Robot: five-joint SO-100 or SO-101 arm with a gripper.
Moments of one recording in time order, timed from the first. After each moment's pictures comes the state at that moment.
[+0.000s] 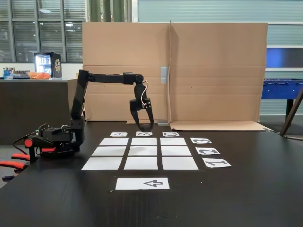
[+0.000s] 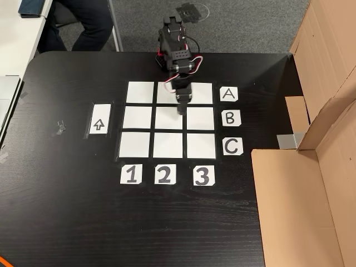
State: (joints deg) arm -20.2 78.9 81.2 83.2 3.7
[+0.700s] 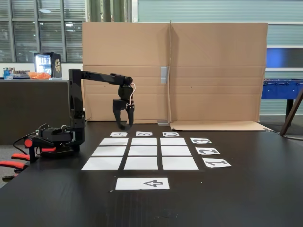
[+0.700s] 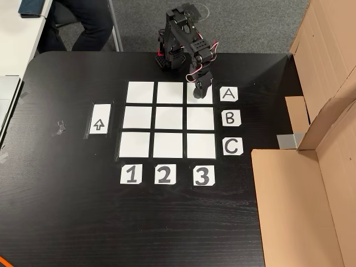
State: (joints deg) arm -37.4 89.1 99.7 85.1 3.7
